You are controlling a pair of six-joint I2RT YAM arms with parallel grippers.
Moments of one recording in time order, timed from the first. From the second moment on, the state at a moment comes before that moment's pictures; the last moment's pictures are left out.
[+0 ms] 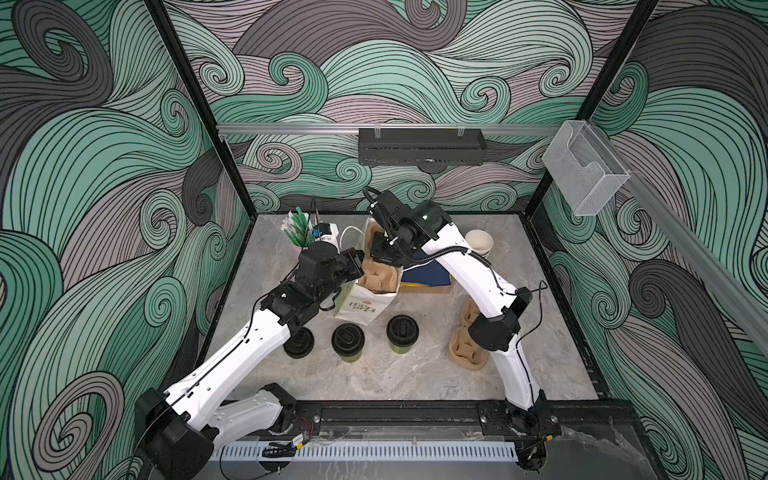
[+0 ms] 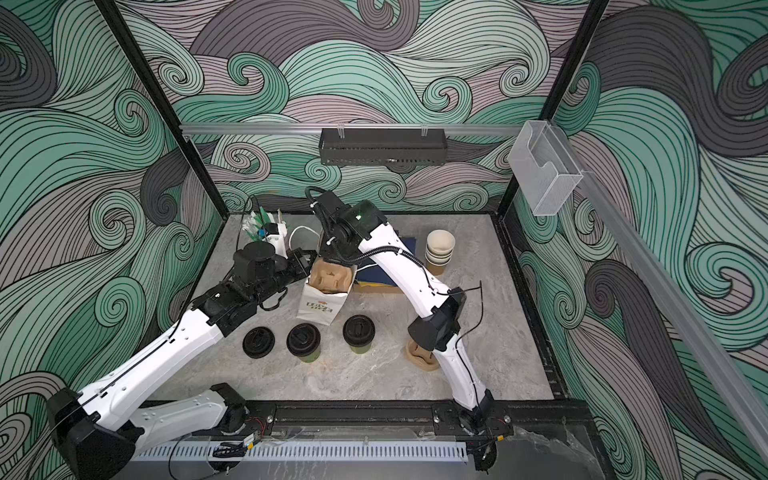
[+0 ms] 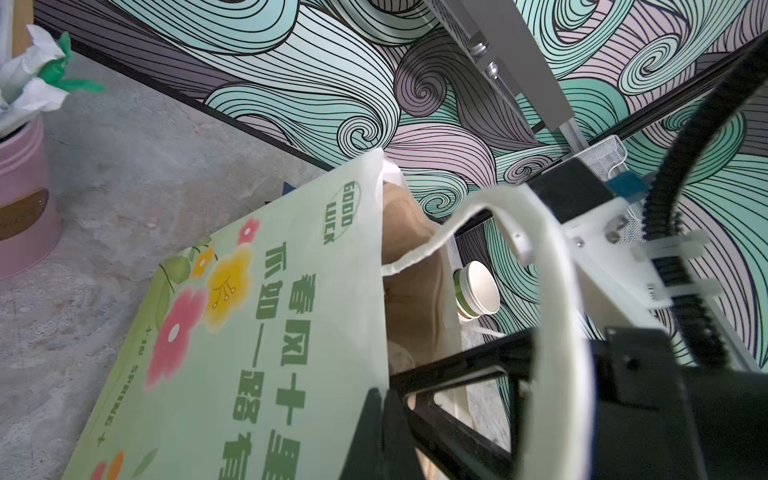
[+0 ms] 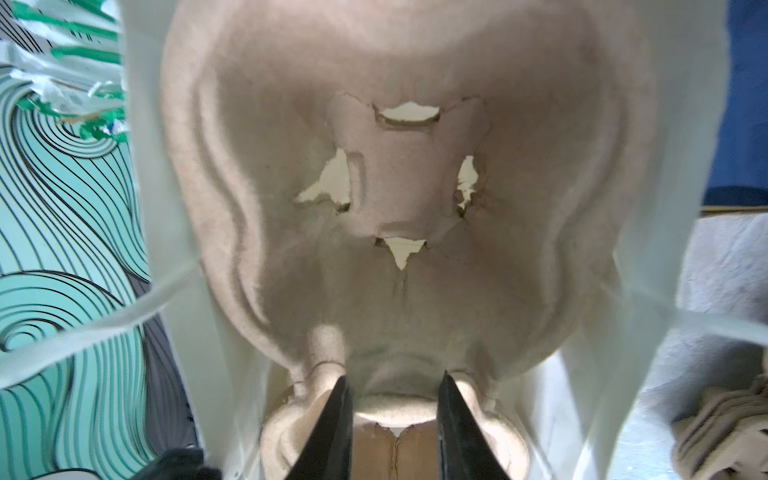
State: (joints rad) left arm -0.58 1.09 1.00 -0.26 -0.07 -0.78; right arm 0.84 2.20 2.61 -1.52 -0.01 0.90
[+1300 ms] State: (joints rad) left arm -0.59 1.04 0.93 -0.24 -0.18 -0.86; right arm 0.86 2.34 2.62 -1.40 -0.06 1.00
